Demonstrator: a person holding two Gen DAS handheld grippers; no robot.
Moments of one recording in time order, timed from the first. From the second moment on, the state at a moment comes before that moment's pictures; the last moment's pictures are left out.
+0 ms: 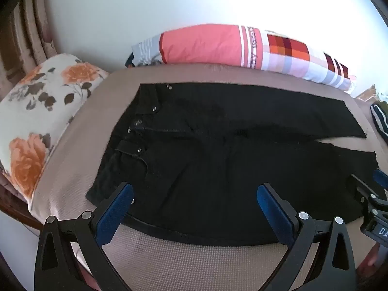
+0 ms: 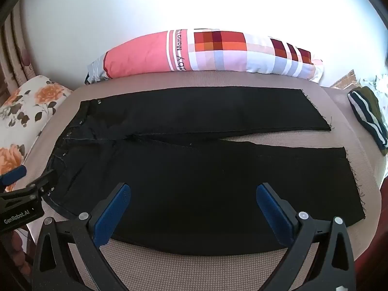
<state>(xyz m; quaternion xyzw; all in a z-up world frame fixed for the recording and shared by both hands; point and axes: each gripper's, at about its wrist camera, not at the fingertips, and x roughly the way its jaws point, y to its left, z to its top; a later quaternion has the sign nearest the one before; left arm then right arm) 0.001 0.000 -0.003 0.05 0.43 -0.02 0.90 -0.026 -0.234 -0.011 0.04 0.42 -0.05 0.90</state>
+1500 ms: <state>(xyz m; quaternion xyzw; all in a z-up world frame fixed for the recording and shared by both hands) 0.003 -0.001 -0.034 0.06 0.46 -0.04 0.89 -0.020 -0.233 -0.035 0.03 0.45 -0.08 0.89</state>
